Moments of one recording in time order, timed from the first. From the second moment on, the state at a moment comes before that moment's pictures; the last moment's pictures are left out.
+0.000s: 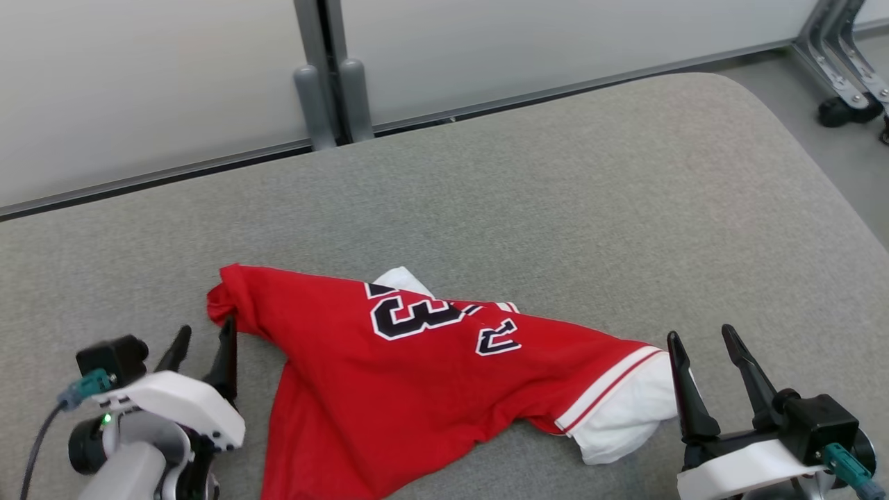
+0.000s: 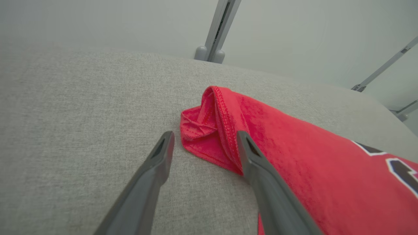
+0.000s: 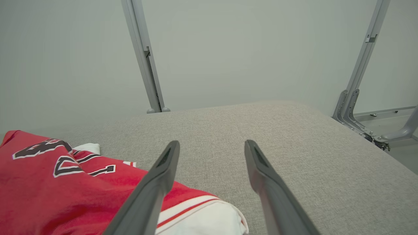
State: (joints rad) left arm -0.36 0.34 -0.48 0.63 -0.91 0.04 -0.19; right arm -0.02 -0.05 0.09 0.17 0.18 0.13 -0.26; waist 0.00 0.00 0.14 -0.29
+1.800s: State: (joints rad) left arm 0.22 0.60 -0.52 -0.14 -0.91 0.25 -0.04; right arm 0.03 -0.05 0.02 0.15 0.14 0.13 -0.26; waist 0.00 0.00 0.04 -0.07
